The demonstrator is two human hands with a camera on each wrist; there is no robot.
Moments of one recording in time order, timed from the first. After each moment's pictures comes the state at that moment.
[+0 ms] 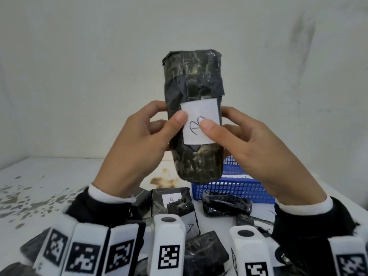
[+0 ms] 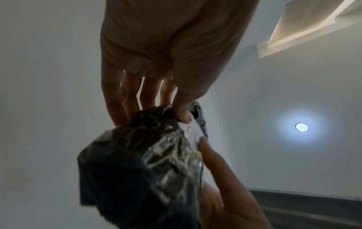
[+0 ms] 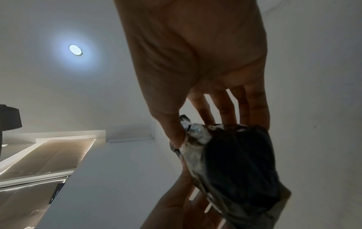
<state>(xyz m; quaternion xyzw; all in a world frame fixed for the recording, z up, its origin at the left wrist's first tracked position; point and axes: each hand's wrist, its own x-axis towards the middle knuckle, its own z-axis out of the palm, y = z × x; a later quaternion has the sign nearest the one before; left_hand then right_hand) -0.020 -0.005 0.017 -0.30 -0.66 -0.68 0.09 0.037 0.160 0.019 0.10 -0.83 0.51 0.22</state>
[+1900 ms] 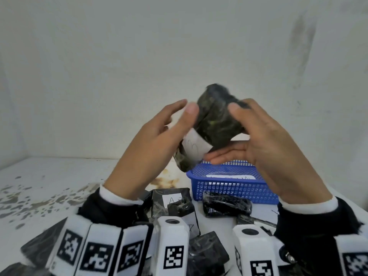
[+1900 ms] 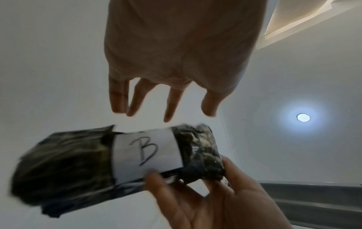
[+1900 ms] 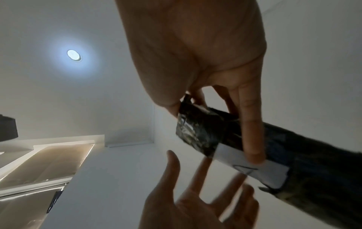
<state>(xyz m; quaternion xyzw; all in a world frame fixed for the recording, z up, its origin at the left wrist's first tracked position) -0.015 0.003 0.017 -0.29 -0.74 -0.60 0.09 0.036 0.171 0.020 0.11 -0.74 0.62 0.24</state>
